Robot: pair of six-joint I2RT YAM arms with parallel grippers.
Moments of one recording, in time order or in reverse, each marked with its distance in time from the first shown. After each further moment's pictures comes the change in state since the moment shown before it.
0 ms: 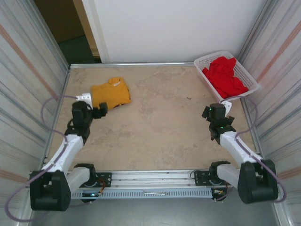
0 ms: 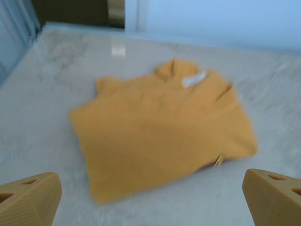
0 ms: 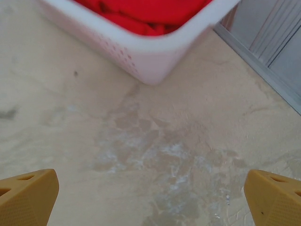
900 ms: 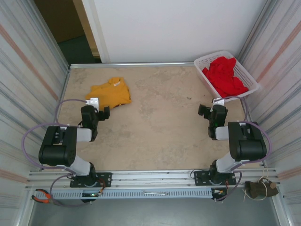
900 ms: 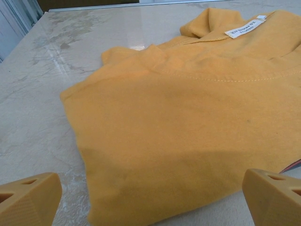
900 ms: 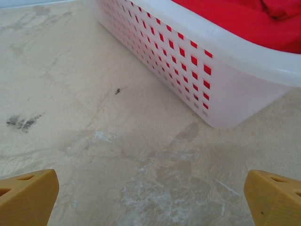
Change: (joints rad) left arm 0.019 0.470 -0.090 0.618 -0.035 0.132; right arm -0.146 0.434 -0.081 0.761 -0.326 -0.247
